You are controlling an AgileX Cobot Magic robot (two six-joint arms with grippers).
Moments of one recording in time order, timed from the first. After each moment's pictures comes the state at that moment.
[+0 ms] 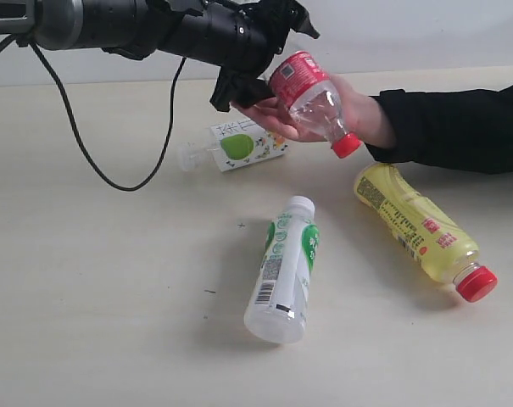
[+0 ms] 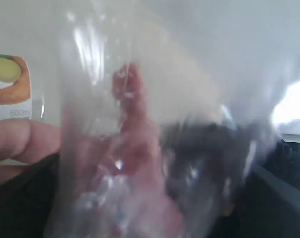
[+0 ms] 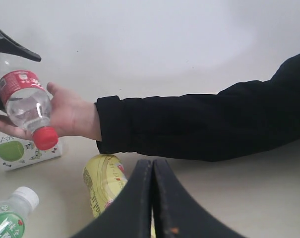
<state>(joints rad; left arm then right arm) -0.58 2.14 -1.67 -0.97 0.34 -0.26 -0.02 0.01 0.00 0.39 0.25 -0.28</state>
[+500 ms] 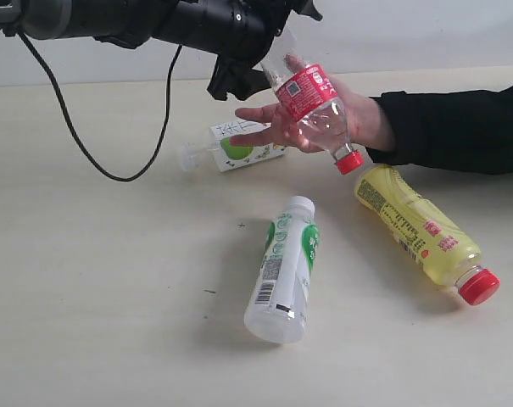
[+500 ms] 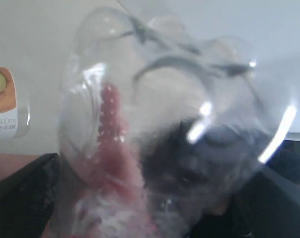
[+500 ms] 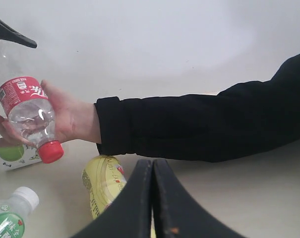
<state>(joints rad) -0.58 2.11 -1.67 -0.96 0.33 -0.25 -0.02 0.01 0.00 0.39 0.25 -0.28</state>
